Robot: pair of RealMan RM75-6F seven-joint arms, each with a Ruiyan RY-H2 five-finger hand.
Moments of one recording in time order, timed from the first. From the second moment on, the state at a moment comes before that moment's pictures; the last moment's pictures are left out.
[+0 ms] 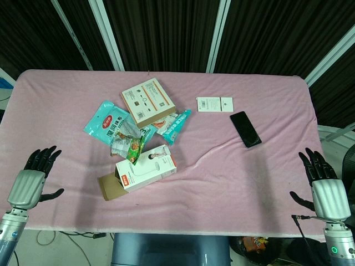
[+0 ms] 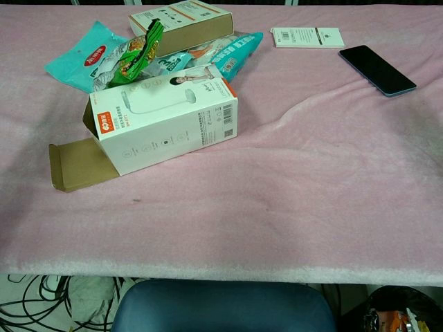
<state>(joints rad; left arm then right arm) -0.20 -1.19 -0.01 -1.58 1.55 1.41 0.03 0.11 -1.15 0.05 -1.63 -1.58 1.62 -0.09</state>
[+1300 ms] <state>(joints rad) -0.21 -1.20 -0.02 -1.58 1.53 1.39 0.03 0.30 -1.12 0.16 -1.83 -1.54 1.34 -0.04</state>
